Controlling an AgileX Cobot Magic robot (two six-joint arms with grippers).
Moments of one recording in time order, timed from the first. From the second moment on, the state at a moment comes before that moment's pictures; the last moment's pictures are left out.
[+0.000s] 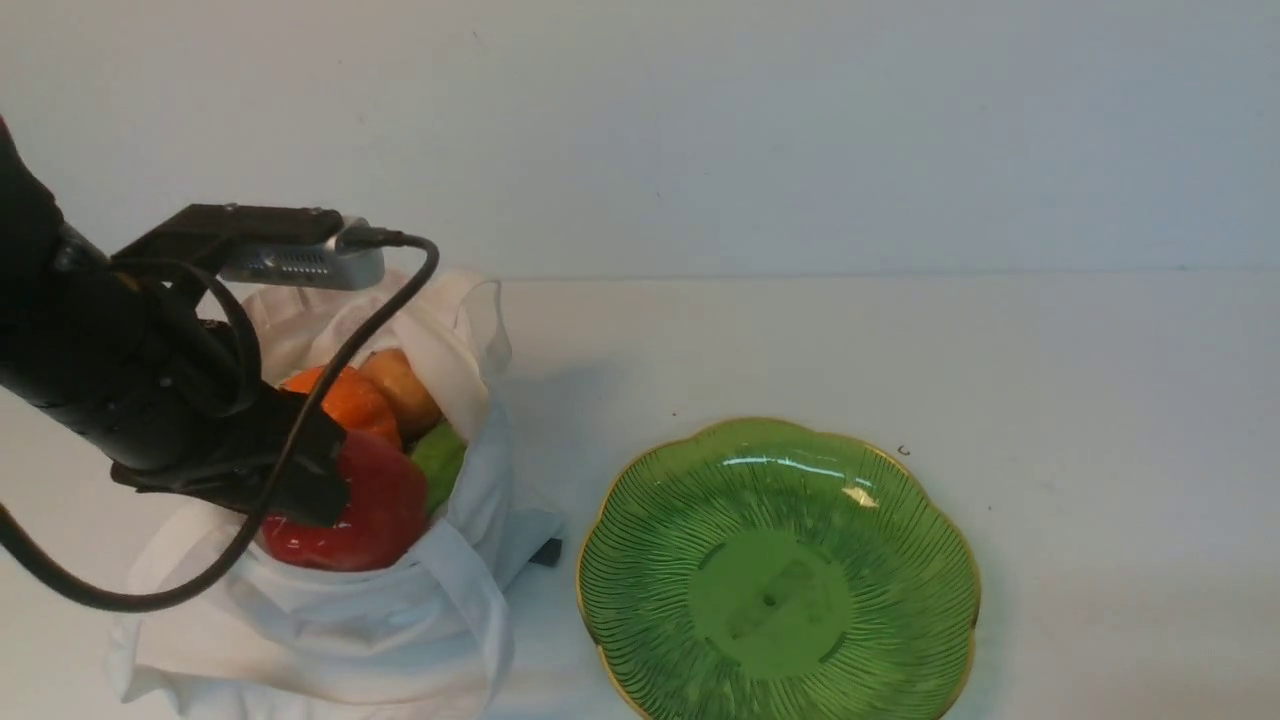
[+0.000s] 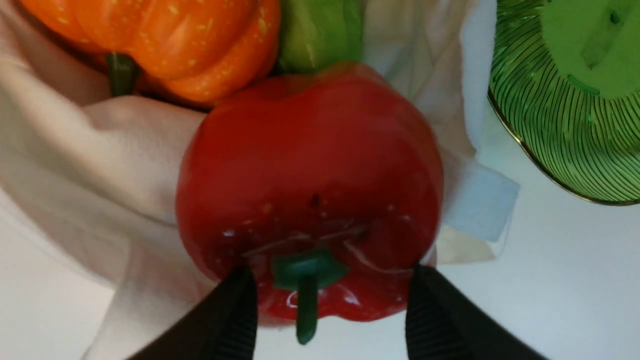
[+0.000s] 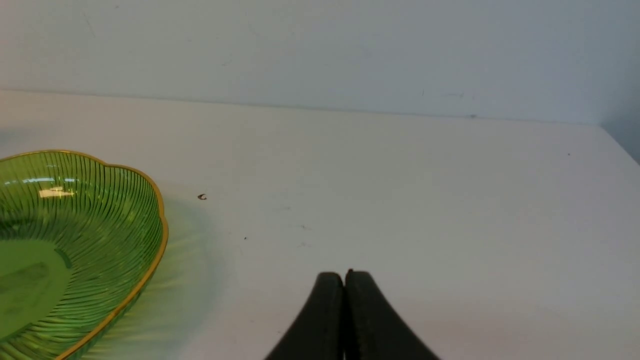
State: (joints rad) right arm 0.01 -0.01 0.03 0.03 0.36 -0.06; left arm -0.11 1.41 -1.12 -0.29 1.12 0.26
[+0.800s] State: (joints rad) right arm 0.01 -0.01 0.03 0.03 0.36 -0.06; left arm -0.11 1.44 -1.18 -0.27 1.16 0.27
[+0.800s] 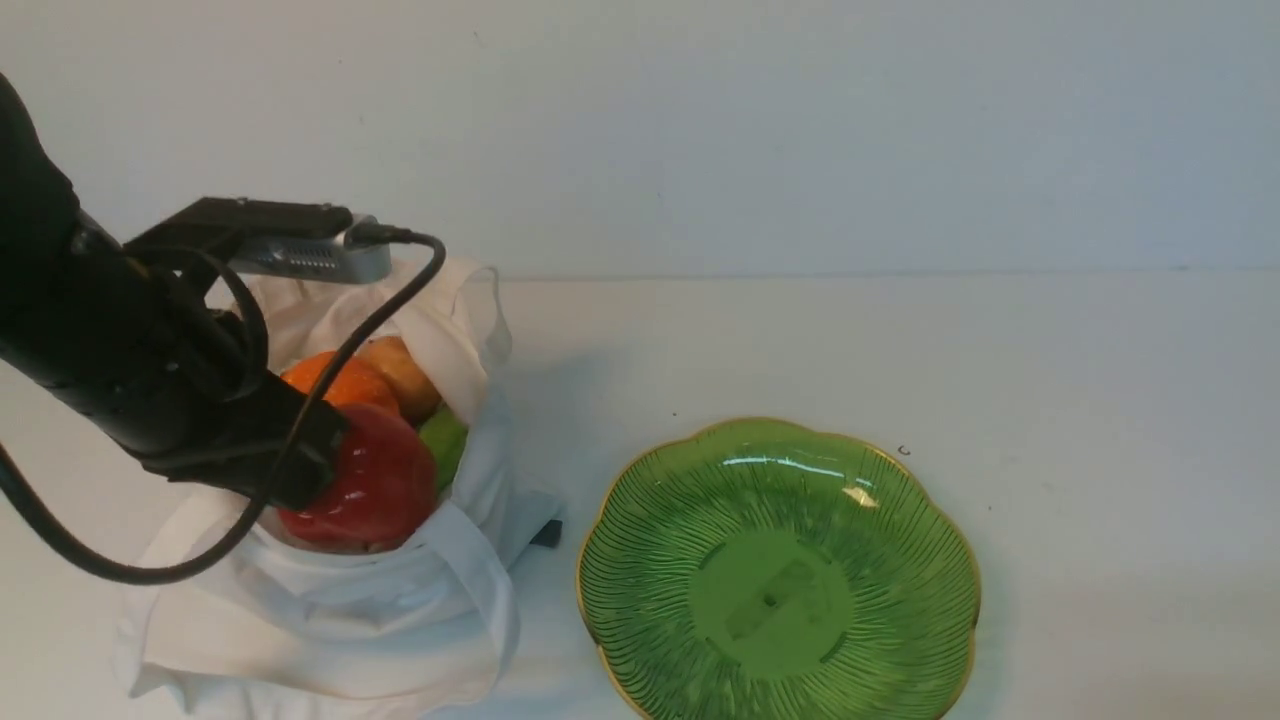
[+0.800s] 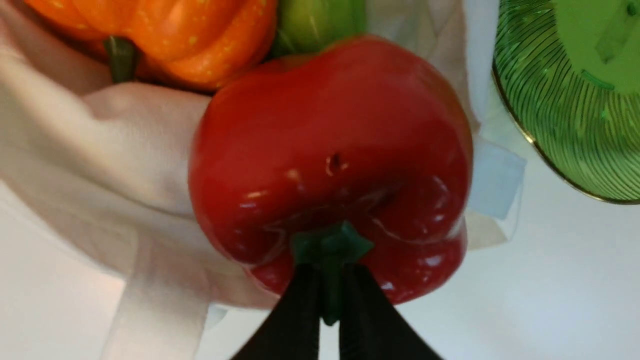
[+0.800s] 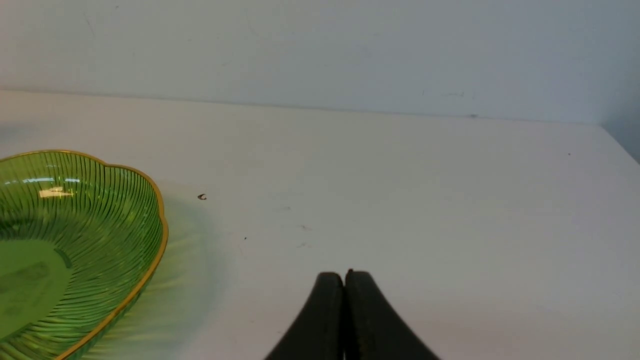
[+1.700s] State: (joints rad) right arm 0.01 -0.01 0.03 0.03 0.36 -0.06; left arm -0.68 1.54 -1.27 -0.35 1.07 0.28
